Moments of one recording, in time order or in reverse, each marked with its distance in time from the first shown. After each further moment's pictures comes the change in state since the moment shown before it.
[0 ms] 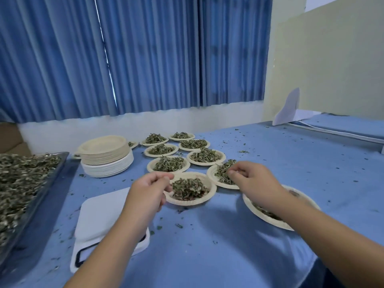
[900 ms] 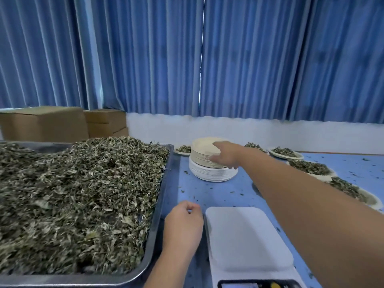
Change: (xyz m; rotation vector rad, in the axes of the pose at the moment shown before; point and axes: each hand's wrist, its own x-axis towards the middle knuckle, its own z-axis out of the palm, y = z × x) left_hand 0.053 -0.084 -0.180 0.346 0.471 -0.162; right_hand 0.204 -0.221 0.289 -0.568 -0.561 -0.370
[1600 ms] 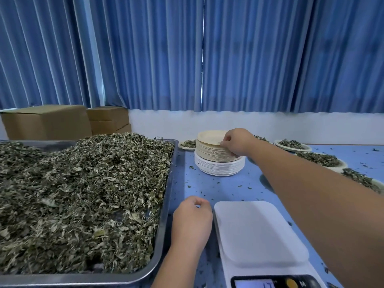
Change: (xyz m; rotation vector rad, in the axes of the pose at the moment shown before) left_hand 0.002 -0.001 -0.002 -0.096 -0.077 -0.034; right_hand 0.004 0.003 -0.001 0.226 0.208 0.050
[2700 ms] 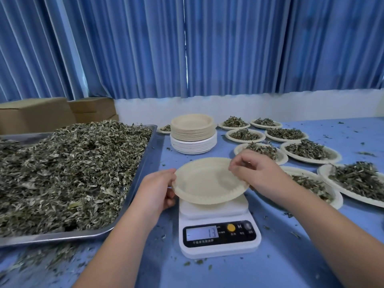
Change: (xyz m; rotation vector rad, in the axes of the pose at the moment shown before) left_hand -0.018 0.016 -0.002 -0.440 -0.150 -0.182; right_hand -0.212 0.068 -0.008 0.701 0.076 -0.093
